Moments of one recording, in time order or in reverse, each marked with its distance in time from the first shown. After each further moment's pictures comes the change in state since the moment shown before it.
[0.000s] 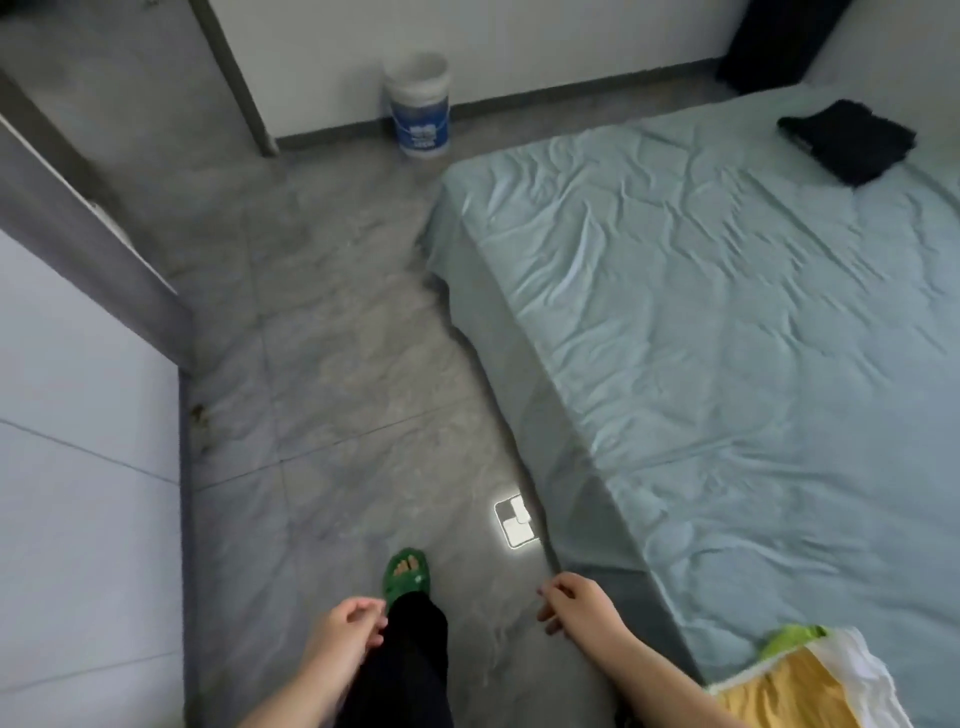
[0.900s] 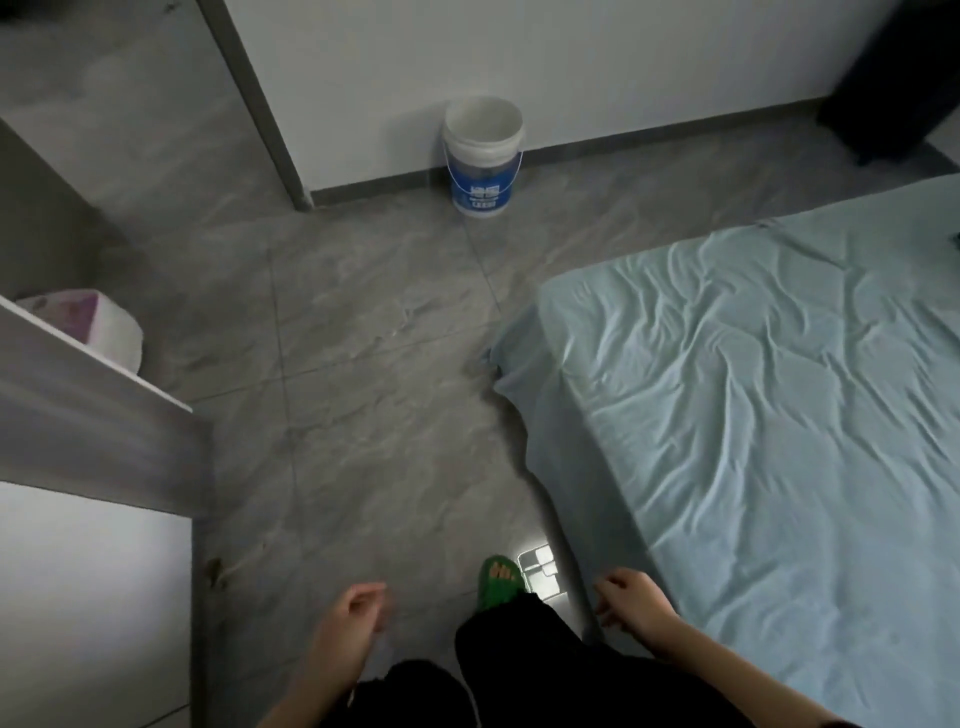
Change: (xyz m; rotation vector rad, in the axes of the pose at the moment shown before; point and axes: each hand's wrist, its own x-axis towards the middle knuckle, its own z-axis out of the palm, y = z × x) left_hand 0.360 0.399 -0.184 -0.155 0.039 0.040; right_hand 0.374 -0.434 -0.046 -0.109 0.019 0.092
